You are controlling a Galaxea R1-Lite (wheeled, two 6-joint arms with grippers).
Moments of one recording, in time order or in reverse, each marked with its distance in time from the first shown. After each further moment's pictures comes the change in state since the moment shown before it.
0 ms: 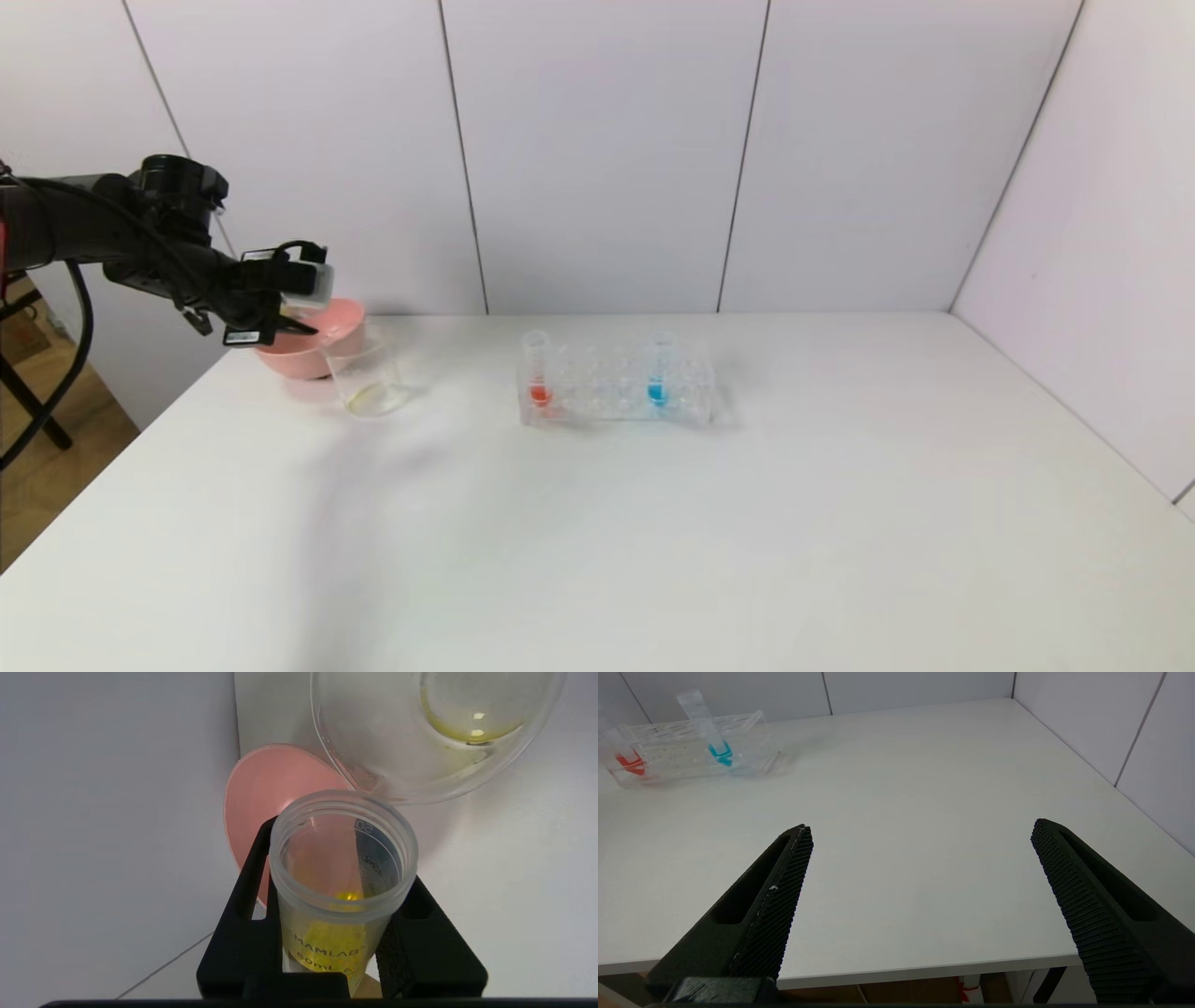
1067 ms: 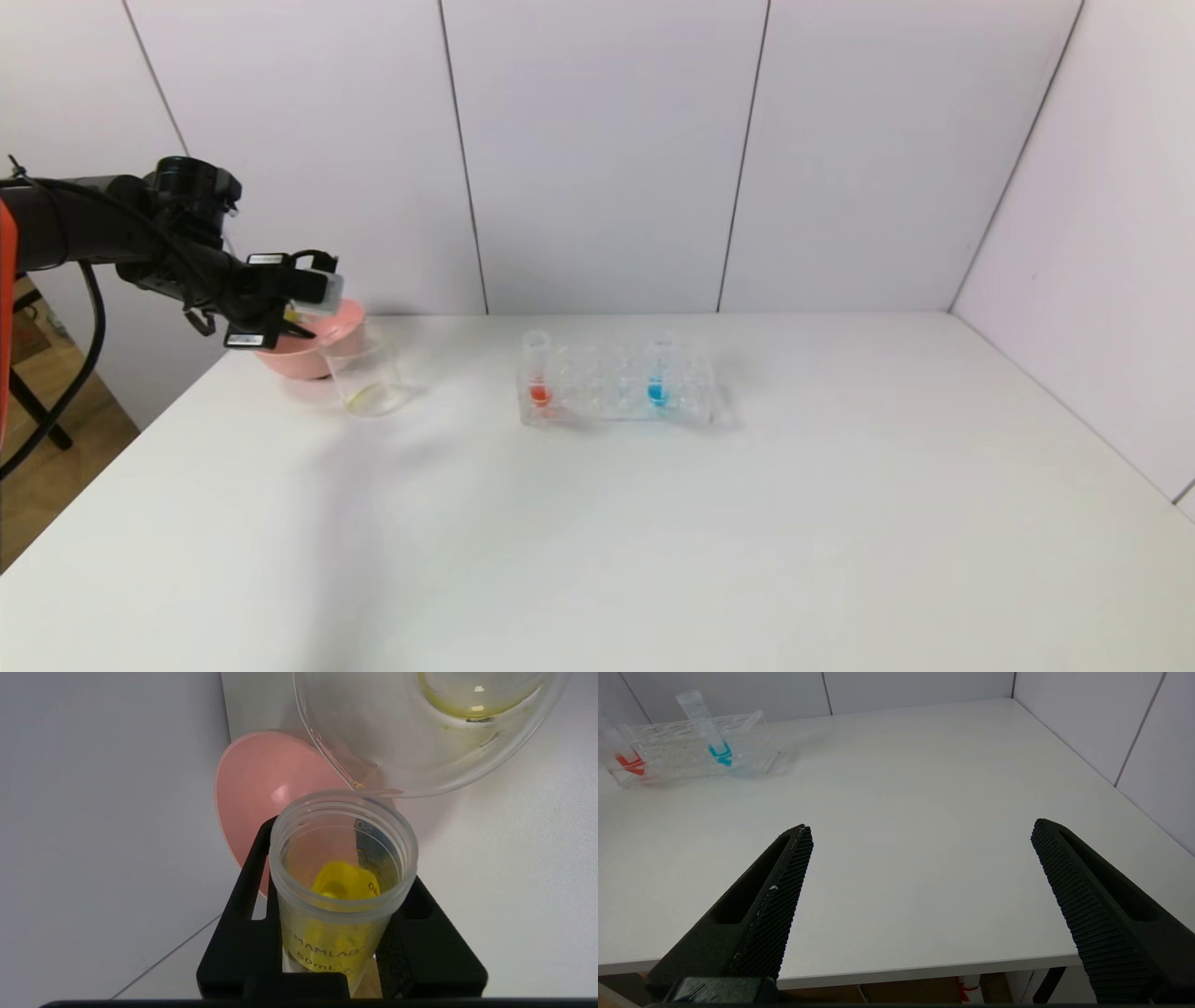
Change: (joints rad) left arm -0.021 0.004 0.000 0.005 0.095 0.025; right arm 0.000 0.000 0.000 0.000 0.000 0.000
